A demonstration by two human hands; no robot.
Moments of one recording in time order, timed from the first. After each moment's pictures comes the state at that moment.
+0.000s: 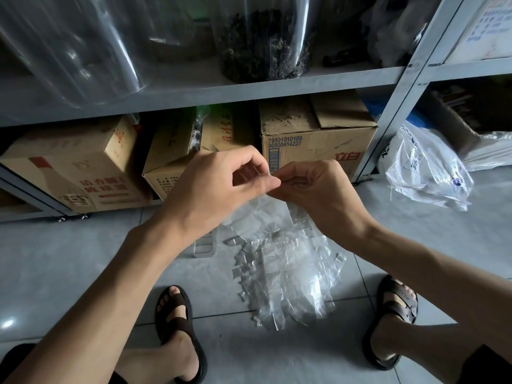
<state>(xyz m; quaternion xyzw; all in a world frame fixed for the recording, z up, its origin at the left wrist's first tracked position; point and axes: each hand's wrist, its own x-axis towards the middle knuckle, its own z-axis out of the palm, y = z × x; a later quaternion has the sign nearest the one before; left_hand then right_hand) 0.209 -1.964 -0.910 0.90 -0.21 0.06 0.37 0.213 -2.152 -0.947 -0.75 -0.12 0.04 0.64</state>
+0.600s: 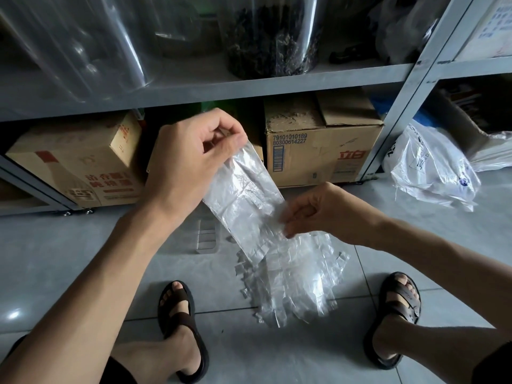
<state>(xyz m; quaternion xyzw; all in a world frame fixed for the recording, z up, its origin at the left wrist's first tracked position) 0.220 -1.945 -0.900 0.87 -0.16 0.17 0.43 0.216 -2.176 -0.963 -0.78 -0.15 0.27 0.54</state>
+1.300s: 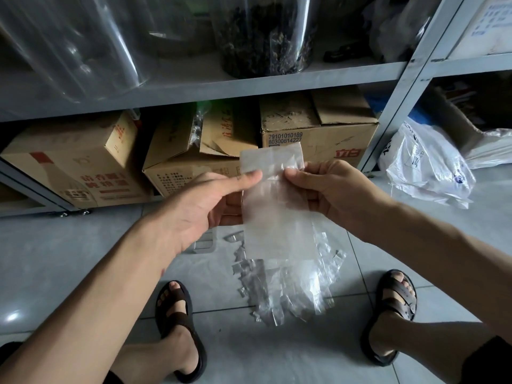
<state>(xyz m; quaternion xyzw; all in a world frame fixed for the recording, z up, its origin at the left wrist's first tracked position) 0.205 -1.964 -0.925 0.64 0.13 -0.25 0.72 0.220 -2.172 -0.940 -0.59 0.04 0.25 0.76</state>
